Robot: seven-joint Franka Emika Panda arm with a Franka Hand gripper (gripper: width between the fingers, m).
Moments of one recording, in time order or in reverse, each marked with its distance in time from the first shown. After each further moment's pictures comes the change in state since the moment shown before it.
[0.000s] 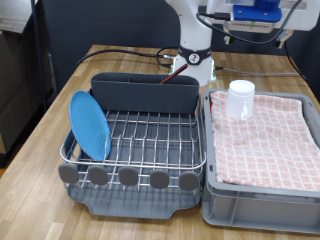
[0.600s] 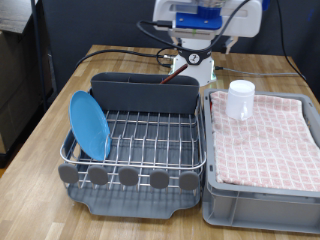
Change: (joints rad) arm -0.063 -0.012 -0.100 -0.045 -0.057 0.032 -0.179
